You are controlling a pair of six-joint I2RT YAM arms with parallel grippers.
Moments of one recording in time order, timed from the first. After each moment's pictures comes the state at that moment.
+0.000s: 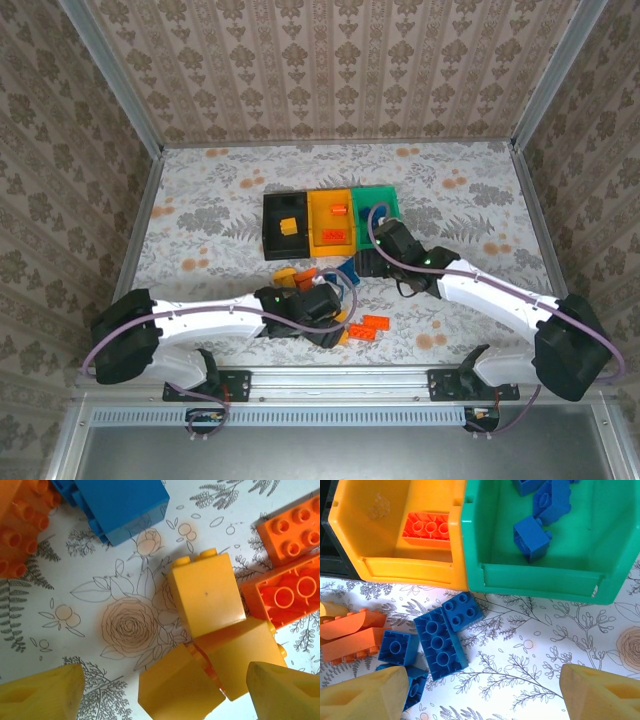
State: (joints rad) left arm -1.25 1.36 0.75 -0.53 -0.13 -0.59; right arm 0.67 1.29 0.83 -0.43 0.18 0.54
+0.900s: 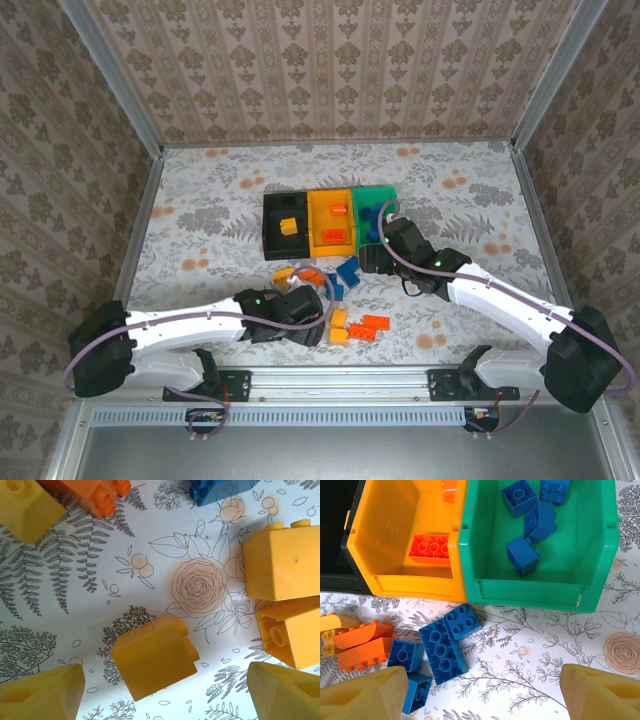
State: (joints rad) left arm -1.21 1.24 0.67 -0.65 -0.18 -0.72; right arm 0.65 1.22 0.82 -0.43 0.18 0.54
